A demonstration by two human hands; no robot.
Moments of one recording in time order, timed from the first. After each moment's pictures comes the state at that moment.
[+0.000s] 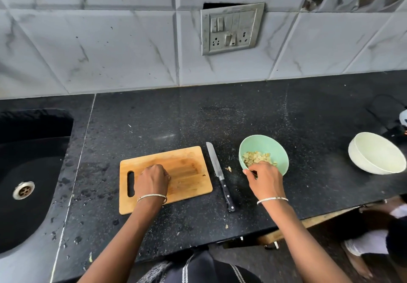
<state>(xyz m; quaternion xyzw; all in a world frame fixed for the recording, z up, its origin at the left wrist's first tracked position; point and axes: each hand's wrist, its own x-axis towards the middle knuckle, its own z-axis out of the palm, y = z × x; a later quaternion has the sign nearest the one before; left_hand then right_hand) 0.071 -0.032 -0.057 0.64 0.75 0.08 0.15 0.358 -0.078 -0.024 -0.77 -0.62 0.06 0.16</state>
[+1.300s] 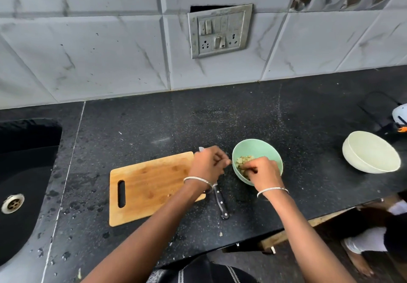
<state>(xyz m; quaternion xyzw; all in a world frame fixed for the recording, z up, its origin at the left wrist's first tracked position) 0.204 -0.013 0.002 0.69 0.53 0.26 0.42 0.377 -0.056 -0.010 -0.77 -0.59 0.20 0.15</state>
